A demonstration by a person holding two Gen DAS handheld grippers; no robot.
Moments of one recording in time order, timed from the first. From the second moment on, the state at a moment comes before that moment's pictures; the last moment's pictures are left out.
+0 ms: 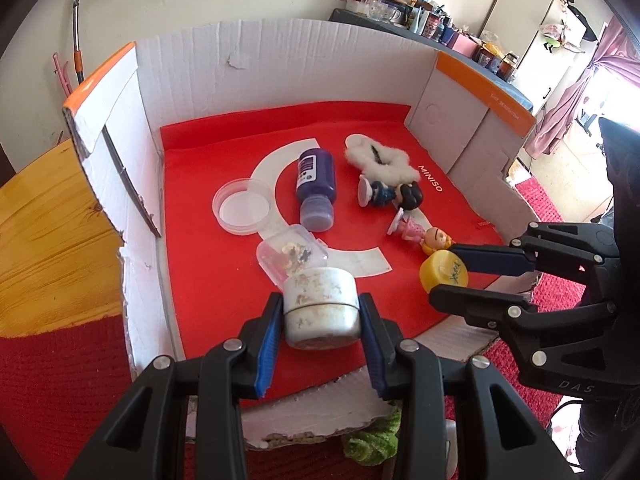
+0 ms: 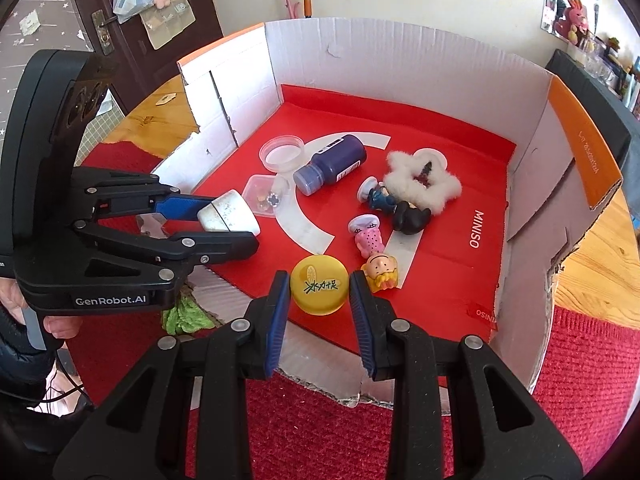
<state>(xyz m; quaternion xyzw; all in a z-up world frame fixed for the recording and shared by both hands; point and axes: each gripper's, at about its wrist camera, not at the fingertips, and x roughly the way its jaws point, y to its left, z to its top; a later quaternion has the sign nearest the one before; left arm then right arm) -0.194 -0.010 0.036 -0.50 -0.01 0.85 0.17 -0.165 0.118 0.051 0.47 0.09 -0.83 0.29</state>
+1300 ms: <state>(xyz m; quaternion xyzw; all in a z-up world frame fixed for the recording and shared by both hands) -0.217 -0.010 0.029 -0.47 -0.01 0.87 0.14 -0.188 0.127 0.038 0.48 0.12 -0.84 0.23</state>
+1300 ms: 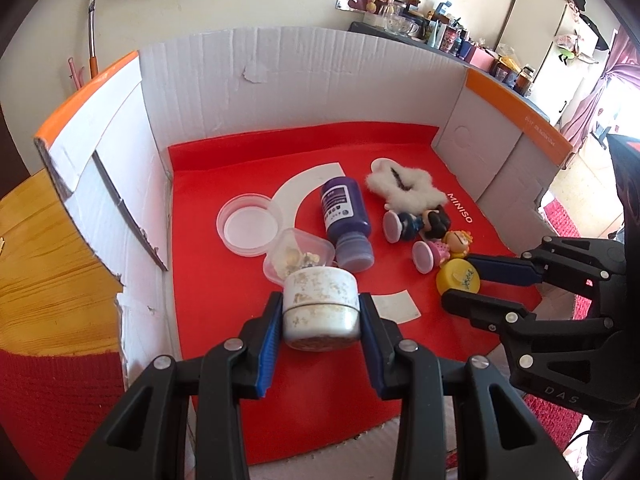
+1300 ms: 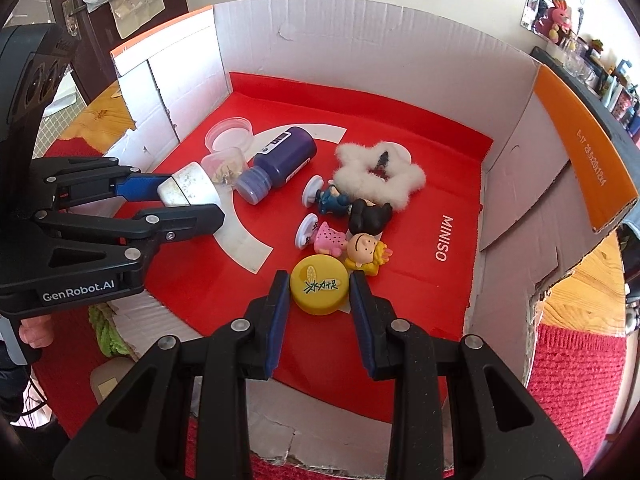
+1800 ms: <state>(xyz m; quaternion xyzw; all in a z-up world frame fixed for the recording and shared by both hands) -0.215 -0.010 0.030 -0.47 -0.01 0.87 0.14 -0.191 0.127 0.039 0.48 0.10 -0.84 0.23</state>
